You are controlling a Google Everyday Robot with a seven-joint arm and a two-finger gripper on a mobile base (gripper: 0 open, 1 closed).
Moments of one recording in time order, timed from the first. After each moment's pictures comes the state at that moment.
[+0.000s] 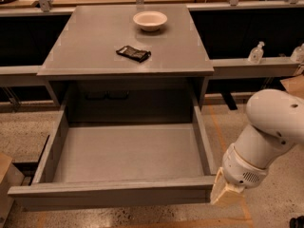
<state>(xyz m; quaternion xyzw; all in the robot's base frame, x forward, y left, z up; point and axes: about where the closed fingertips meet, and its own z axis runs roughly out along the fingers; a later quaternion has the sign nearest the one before) 0.335 -0.172 0.700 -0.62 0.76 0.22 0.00</state>
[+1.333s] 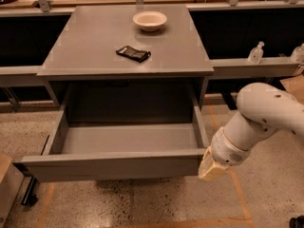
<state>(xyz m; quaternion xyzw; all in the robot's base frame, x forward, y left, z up) 0.412 -0.160 0.677 -0.65 0.73 0.20 0.08</state>
